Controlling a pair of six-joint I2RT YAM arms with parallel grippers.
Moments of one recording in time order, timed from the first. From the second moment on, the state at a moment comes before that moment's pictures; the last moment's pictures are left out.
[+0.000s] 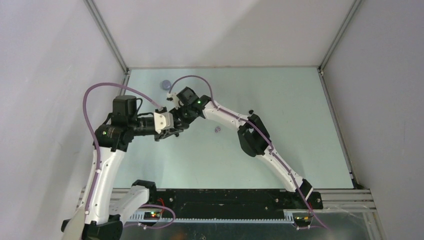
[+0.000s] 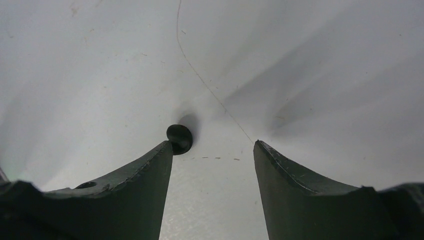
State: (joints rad) left arm -0.14 0.91 1.16 -0.97 1.03 0.98; right arm 0.88 2.59 2.38 -0.65 -0.31 0.12
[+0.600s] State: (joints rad) left arm -0.14 0.90 1.14 -0.98 1.03 0.98; right arm 0.92 2.63 2.41 -0.65 -0.26 0.12
